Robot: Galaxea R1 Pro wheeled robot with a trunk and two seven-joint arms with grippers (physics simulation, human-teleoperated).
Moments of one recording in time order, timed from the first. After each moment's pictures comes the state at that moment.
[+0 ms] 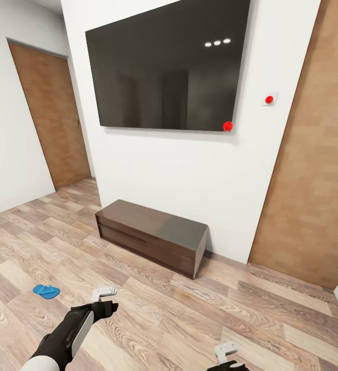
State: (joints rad) left arm -0.49 0.04 0.01 -0.67 0.13 0.43 0.00; right arm -0.43 0.08 0.11 -0.25 0.08 0.20 0.00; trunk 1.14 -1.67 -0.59
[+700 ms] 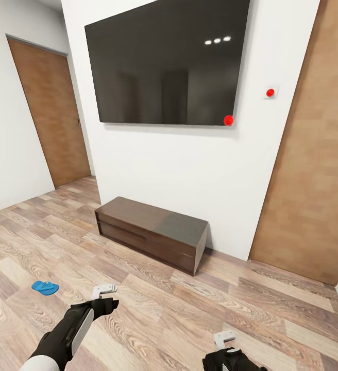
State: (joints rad) left arm -0.48 0.04 0.01 -0.71 0.13 0.45 0.00; right arm -0.48 0.09 0.10 -0.25 0.08 0.23 -0.02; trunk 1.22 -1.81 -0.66
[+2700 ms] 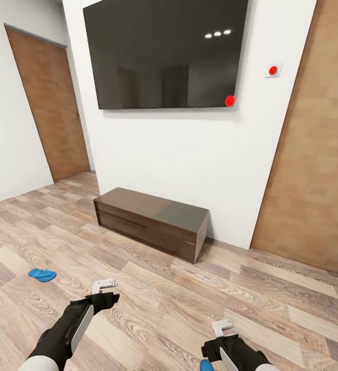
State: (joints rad) left arm -0.47 0.04 0.01 -0.79 0.13 0.46 0.00; right arm -0.54 0.09 0.10 -0.25 0.07 0.30 -0.01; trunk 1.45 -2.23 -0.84
